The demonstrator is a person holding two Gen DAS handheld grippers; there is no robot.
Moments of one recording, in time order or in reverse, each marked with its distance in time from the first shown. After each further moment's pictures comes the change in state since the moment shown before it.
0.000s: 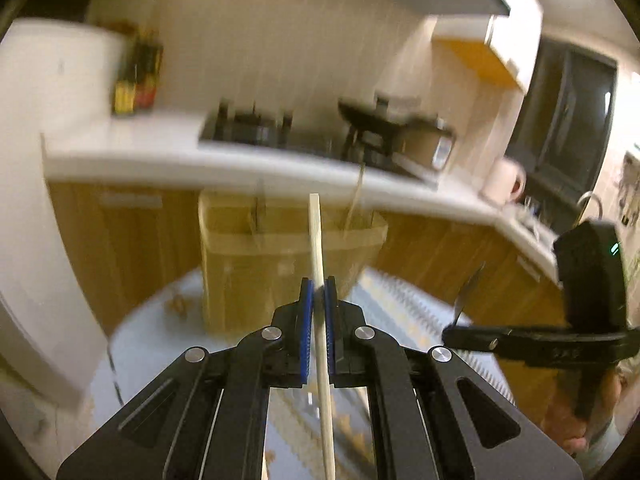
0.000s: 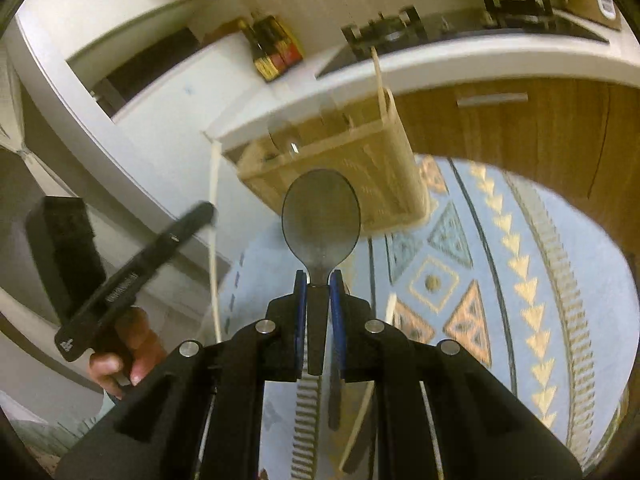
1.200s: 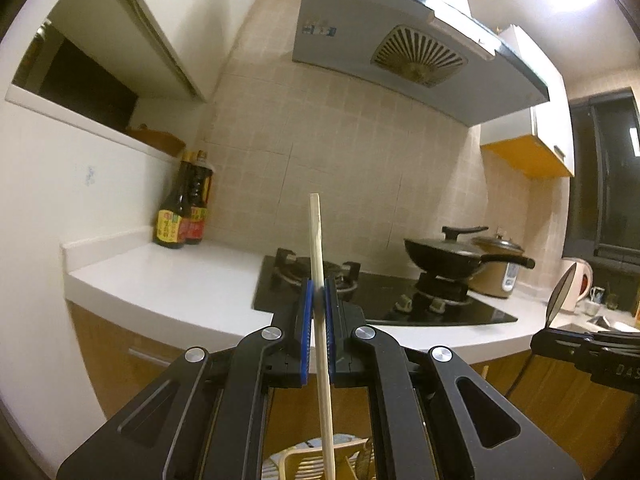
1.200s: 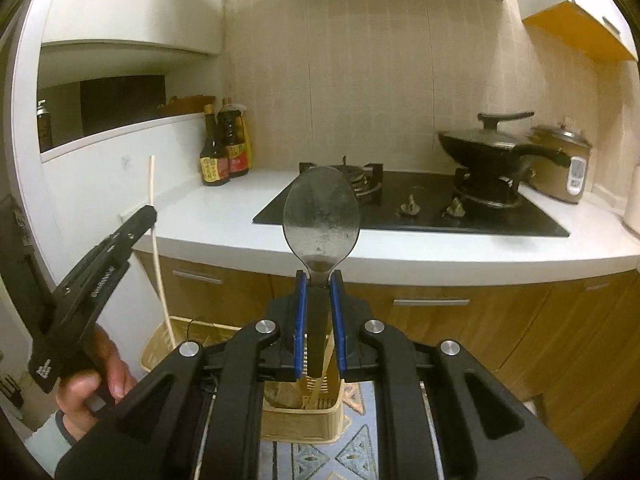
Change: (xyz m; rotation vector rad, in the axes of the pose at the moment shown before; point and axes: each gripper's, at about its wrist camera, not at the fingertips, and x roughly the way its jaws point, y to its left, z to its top) left arm 0.072 0.040 0.082 0.026 -0.461 0.212; right arm 0.036 0.028 0.124 -0.271 -0.386 -0.378
